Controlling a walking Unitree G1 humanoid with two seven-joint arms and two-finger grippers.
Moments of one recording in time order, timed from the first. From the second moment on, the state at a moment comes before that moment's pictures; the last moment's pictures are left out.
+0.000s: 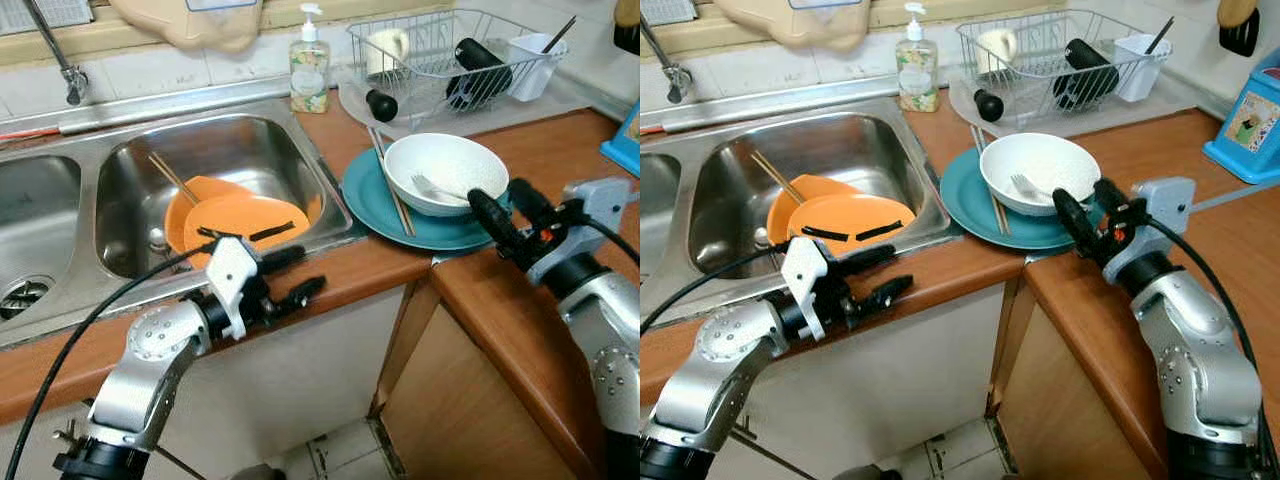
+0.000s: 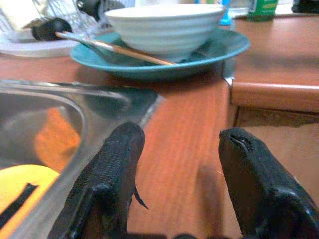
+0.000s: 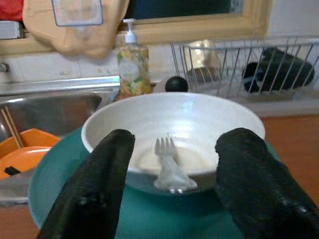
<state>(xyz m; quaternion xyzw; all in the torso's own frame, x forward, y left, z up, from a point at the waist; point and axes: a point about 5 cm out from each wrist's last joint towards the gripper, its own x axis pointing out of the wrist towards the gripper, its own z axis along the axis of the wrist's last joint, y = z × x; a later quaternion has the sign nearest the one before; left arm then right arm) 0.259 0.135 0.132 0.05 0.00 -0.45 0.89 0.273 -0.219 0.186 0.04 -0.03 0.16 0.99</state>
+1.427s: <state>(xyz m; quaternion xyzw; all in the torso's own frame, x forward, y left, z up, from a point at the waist) 0.277 0.131 0.164 0.12 -0.07 -0.42 0.89 0.287 -0.198 0.227 0.05 -0.11 0.21 0.97</state>
